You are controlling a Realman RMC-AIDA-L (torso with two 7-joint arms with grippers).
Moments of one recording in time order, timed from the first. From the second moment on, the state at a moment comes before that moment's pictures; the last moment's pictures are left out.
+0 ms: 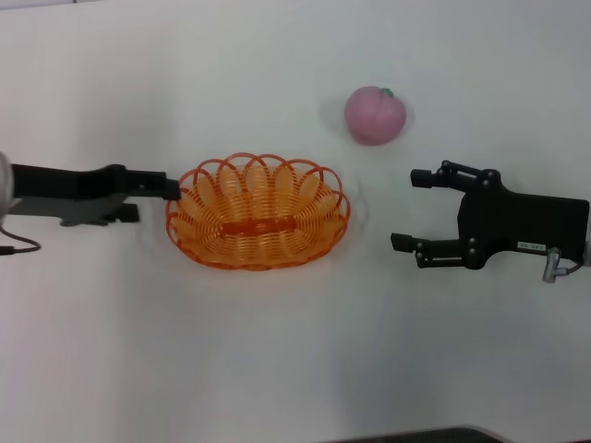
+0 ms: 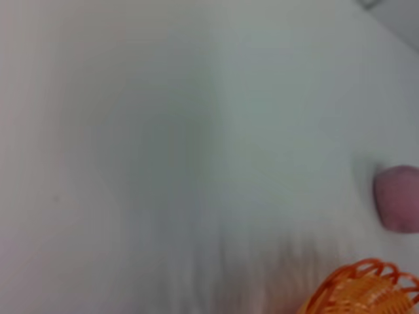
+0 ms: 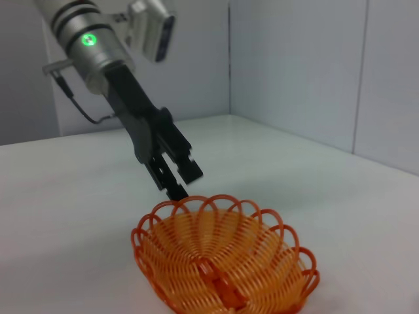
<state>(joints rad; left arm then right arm) -0.53 -2.16 0.84 0.99 2.41 1.46 -2.69 0.40 2.09 -0.40 -0.47 -2.20 -1.58 0.83</state>
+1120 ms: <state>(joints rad) -0.25 -2.17 0.58 0.80 2.16 1.74 -1.18 0.38 2.09 -0.39 -0.49 -2.13 -1.57 0.83</state>
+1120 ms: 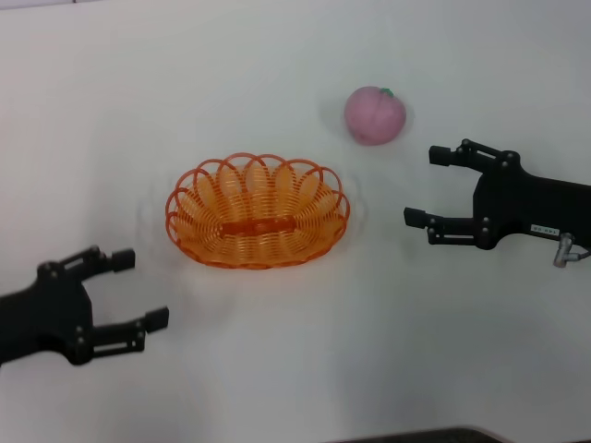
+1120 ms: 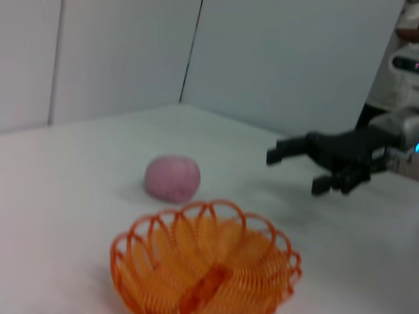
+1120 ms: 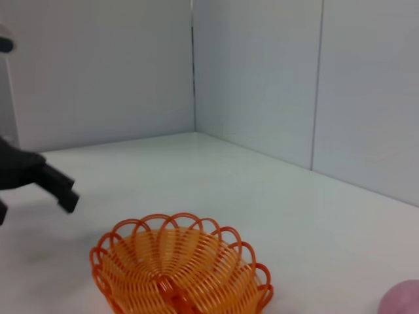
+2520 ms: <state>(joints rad) -0.24 -2.17 0.51 0.73 2.20 1.74 -1.12 0.57 2.08 -0.55 -0.94 -2.36 -1.42 1.84</state>
